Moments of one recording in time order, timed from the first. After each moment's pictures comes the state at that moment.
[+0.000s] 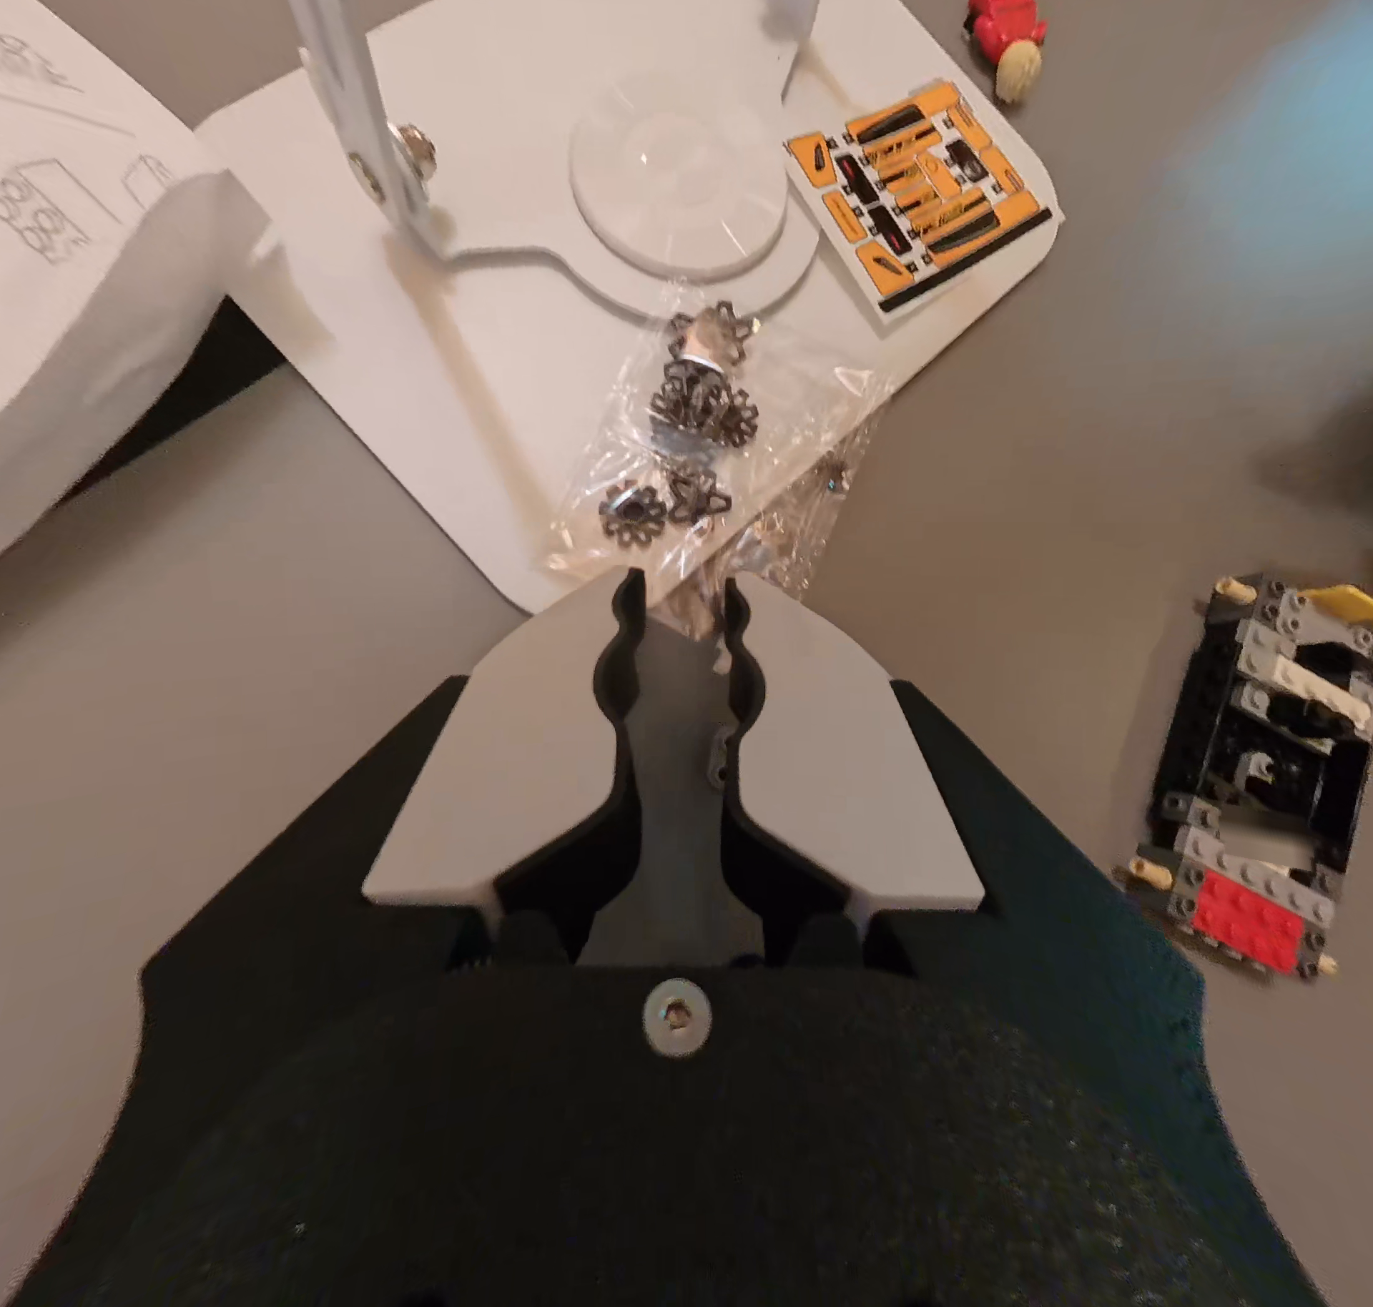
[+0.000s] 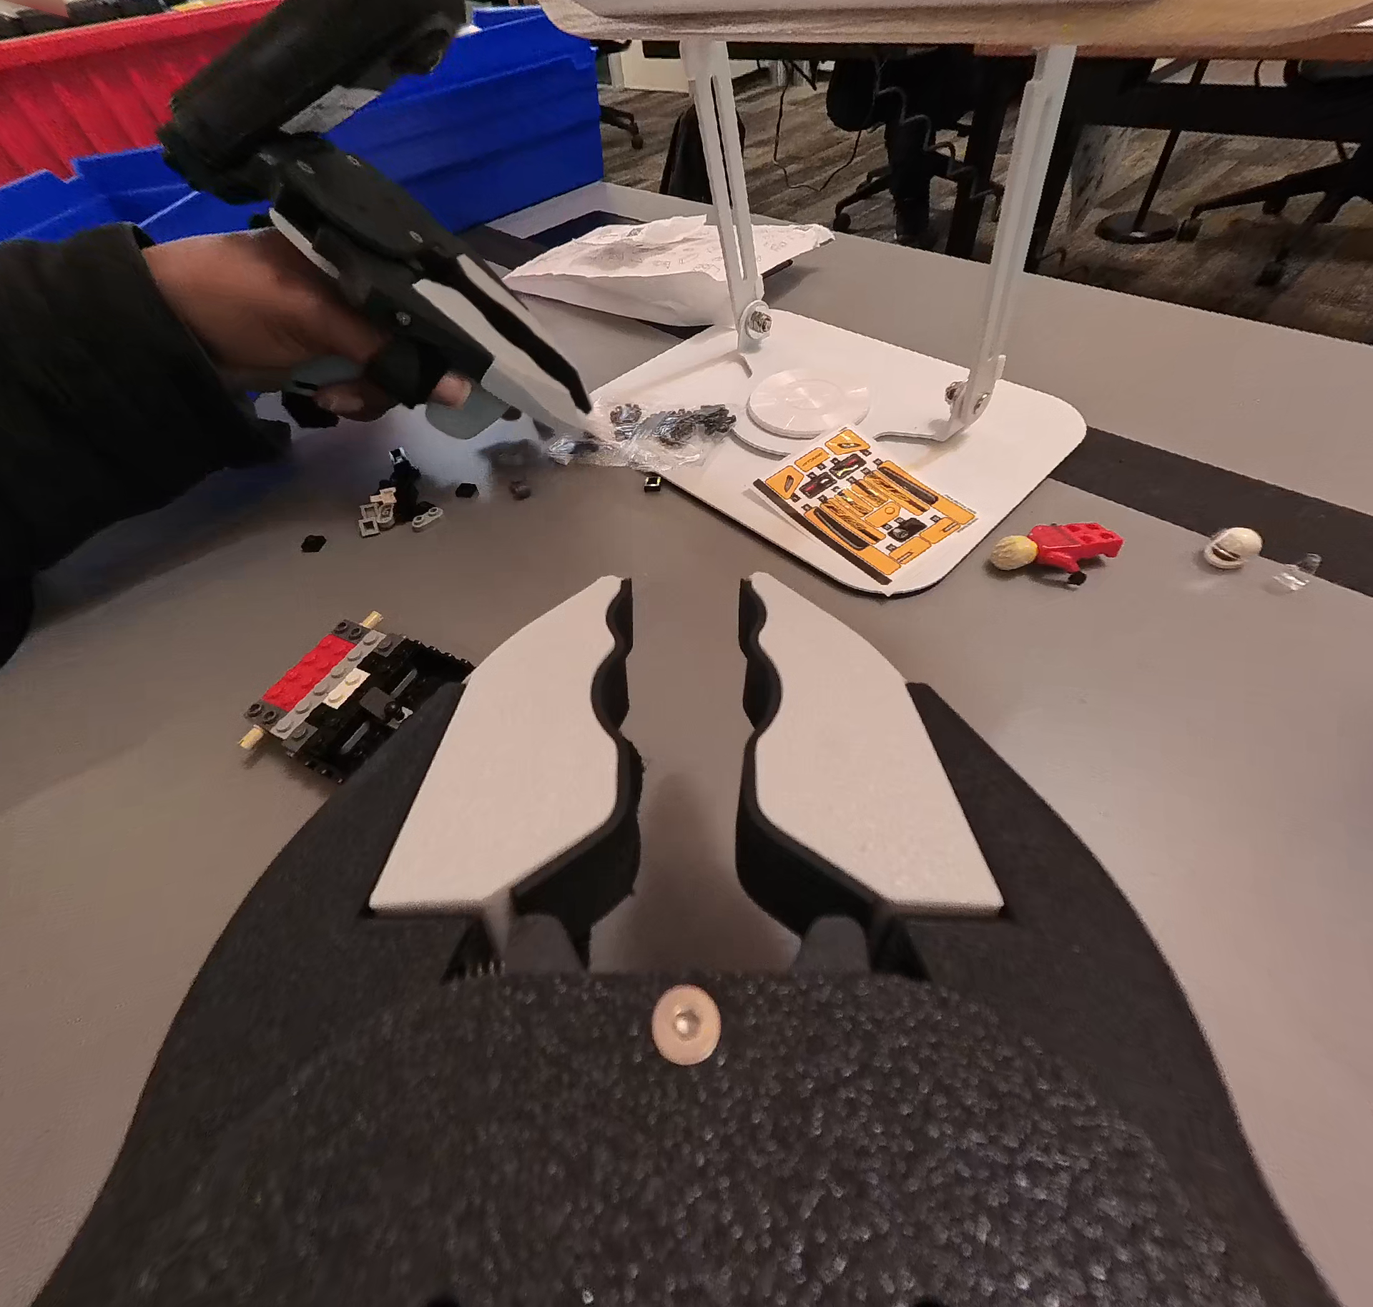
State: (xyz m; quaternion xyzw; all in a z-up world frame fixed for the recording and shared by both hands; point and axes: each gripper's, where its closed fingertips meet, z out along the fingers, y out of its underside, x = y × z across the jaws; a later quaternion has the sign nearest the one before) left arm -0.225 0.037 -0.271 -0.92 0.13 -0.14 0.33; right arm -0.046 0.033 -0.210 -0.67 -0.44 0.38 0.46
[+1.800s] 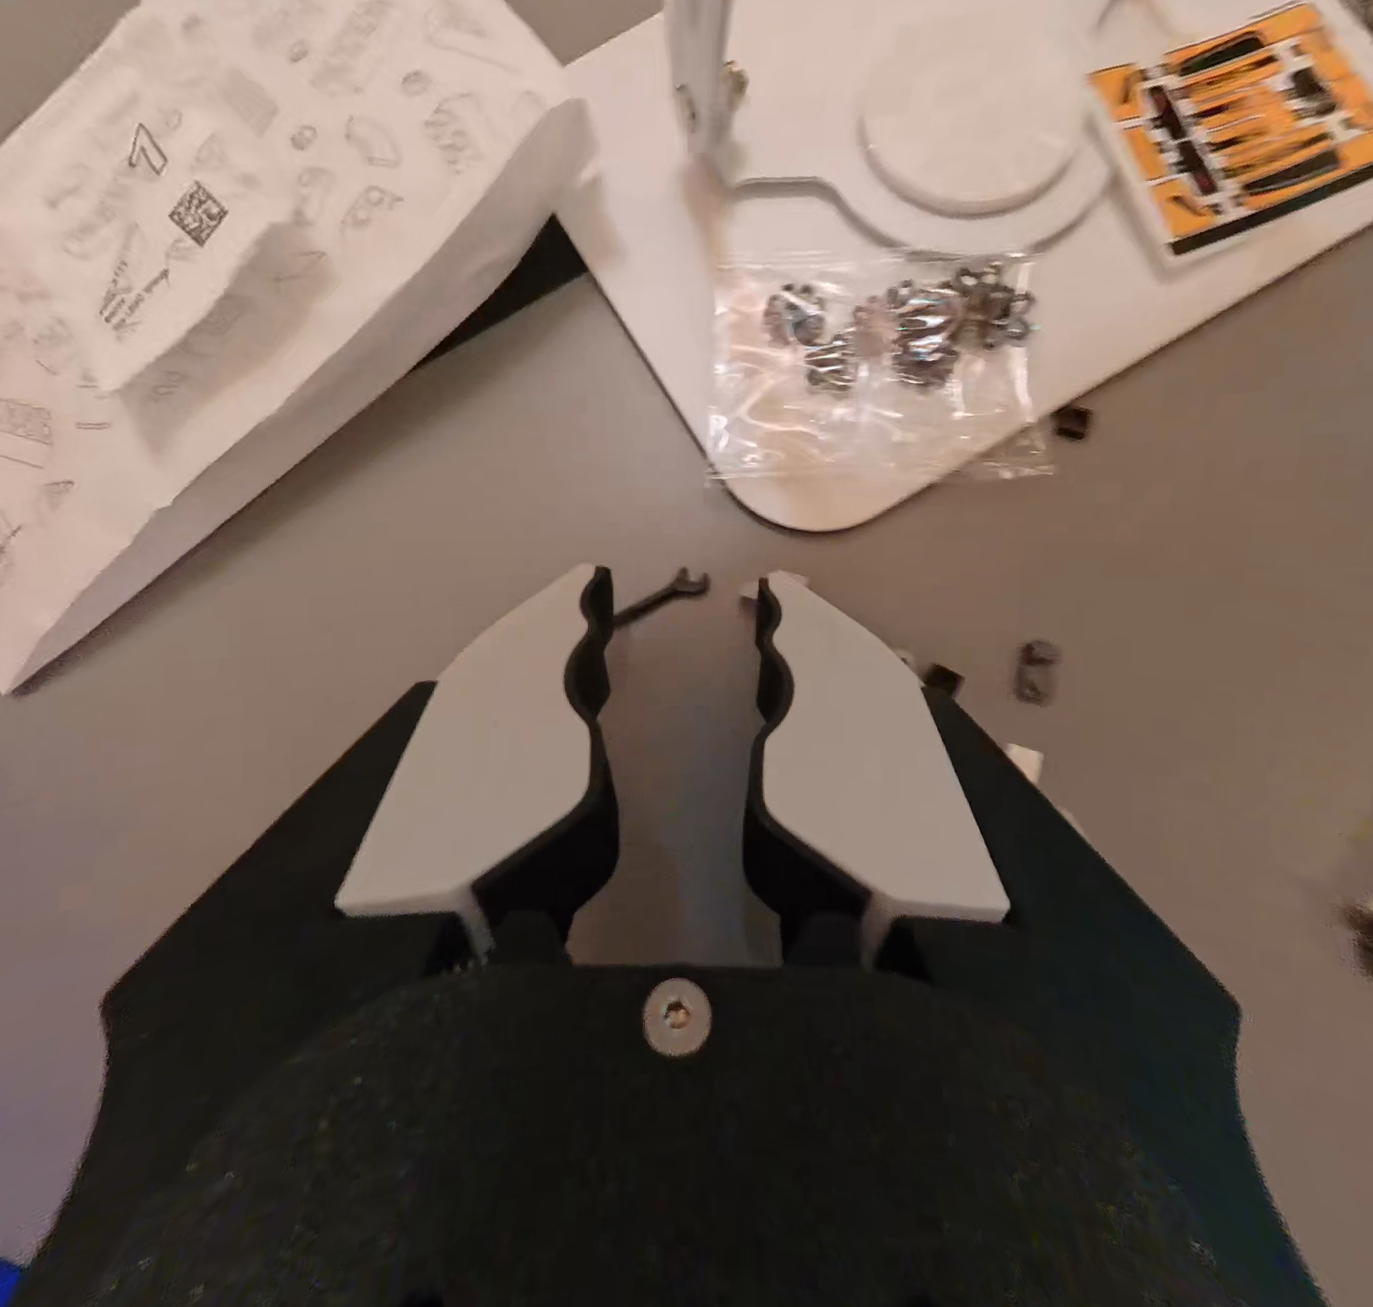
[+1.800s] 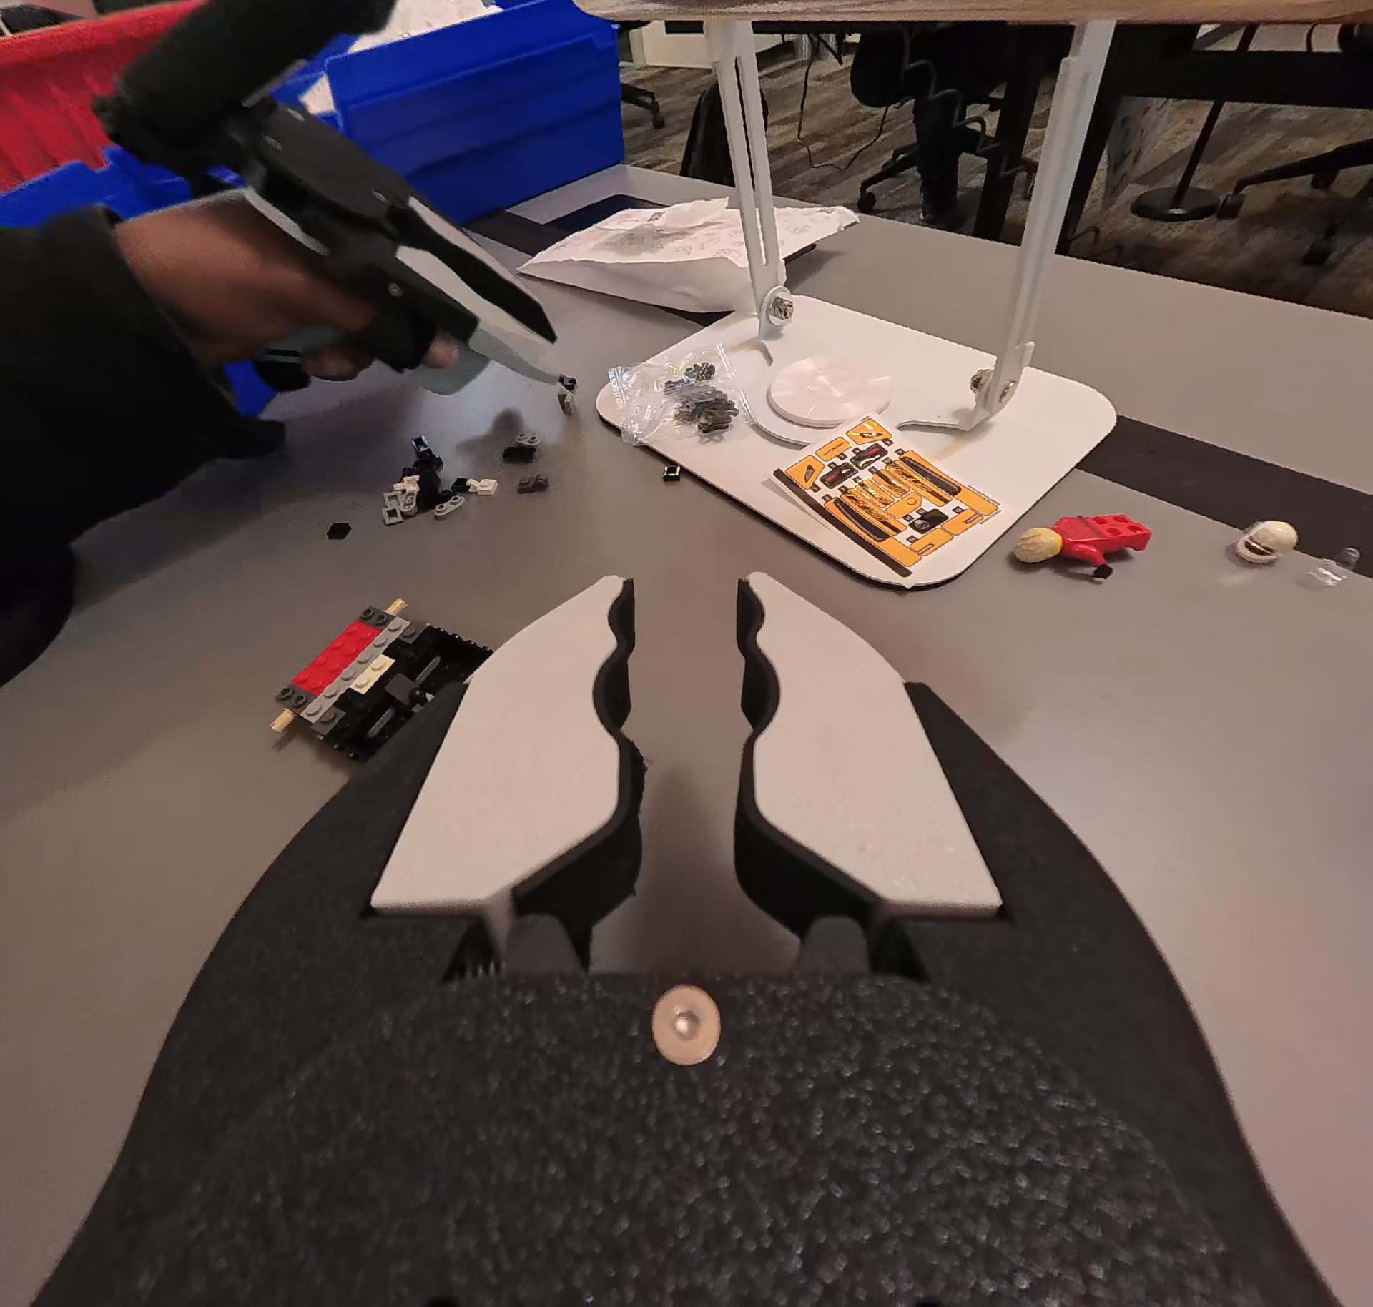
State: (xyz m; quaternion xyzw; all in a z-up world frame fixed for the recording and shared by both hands) left arm -0.284 0.022 -0.265 -0.94 0.06 0.00 0.34; right arm -0.046 0.028 -0.211 -0.68 -0.45 0.38 0.44
